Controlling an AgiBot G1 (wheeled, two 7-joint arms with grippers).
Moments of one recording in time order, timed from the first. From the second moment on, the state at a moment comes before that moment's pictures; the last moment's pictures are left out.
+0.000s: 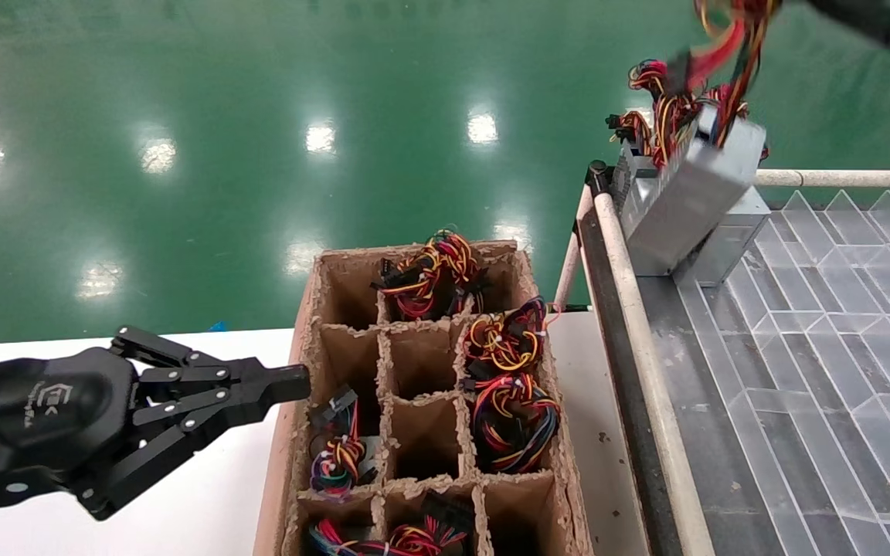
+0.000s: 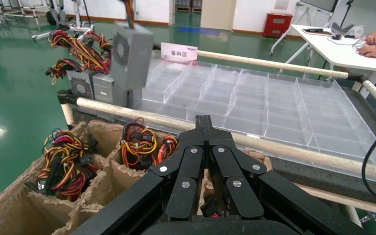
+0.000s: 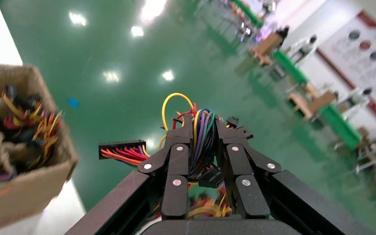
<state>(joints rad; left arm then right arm) -1.09 0.54 0.43 -1.22 0.60 1.40 -0.10 2.17 -0.59 -1.16 0.67 -0.76 -1.20 -0.24</state>
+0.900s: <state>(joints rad) -1.09 0.54 0.43 -1.22 0.60 1.40 -0.10 1.98 -0.67 -1.18 0.55 -0.73 -1.02 -0.32</state>
